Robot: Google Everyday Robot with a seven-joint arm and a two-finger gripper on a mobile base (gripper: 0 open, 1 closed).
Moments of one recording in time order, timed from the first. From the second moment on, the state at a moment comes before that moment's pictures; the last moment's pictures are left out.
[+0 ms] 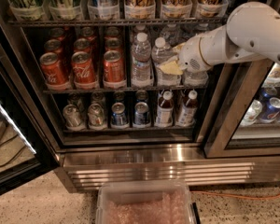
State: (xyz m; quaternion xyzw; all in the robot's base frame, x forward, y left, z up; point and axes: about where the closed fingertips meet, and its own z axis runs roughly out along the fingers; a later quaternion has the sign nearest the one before) arm 0.653 -0.099 0.873 -0.50 0.75 0.12 0.42
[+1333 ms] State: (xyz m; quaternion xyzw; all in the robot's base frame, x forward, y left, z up) arm 0.673 -0.090 0.937 -0.53 0.71 0.10 0.46
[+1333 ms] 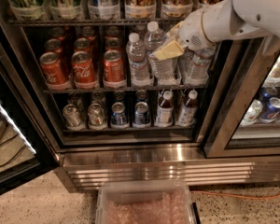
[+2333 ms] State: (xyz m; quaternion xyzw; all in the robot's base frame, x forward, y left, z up) arm 0.660 -0.101 0.978 -0.50 0.68 0.11 0.52
